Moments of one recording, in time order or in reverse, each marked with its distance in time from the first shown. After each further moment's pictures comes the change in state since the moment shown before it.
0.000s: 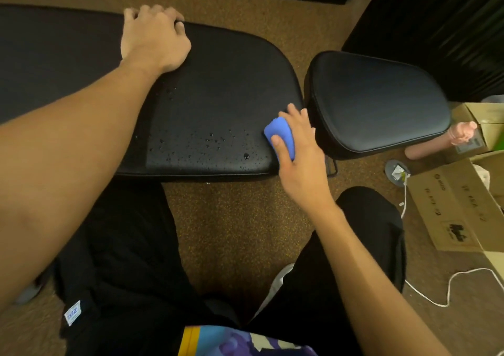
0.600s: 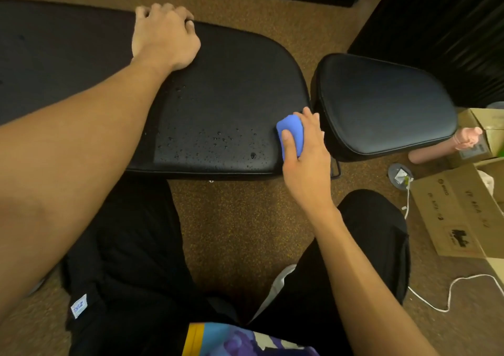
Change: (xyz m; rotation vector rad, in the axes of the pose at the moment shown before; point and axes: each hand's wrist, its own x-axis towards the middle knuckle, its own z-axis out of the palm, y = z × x) left_hand 0.000 0.000 0.001 0.001 -0.007 0.003; right_hand 0.000 -0.003 0.008 -0.016 0.134 0.082
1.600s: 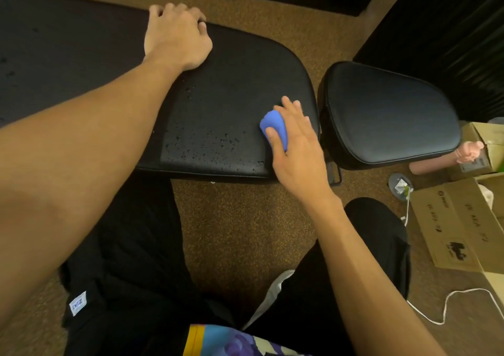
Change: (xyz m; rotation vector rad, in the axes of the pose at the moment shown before) left_hand -0.001 0.000 0.001 0.019 0.029 -0.003; right_hand 0.023 -0.020 0.006 -0.197 -0.184 -0.225
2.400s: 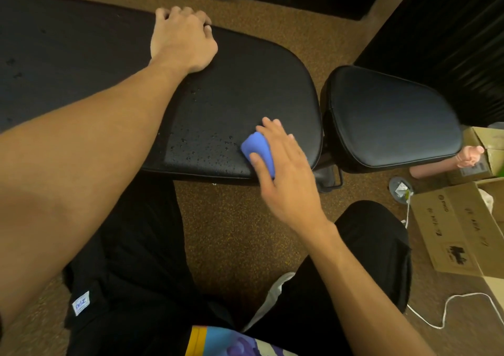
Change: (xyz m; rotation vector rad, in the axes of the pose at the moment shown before) left_hand 0.002 -0.002 0.001 -0.019 -0.002 0.007; right_hand -0.033 -0.014 0.015 -0.062 -0.028 -0.131
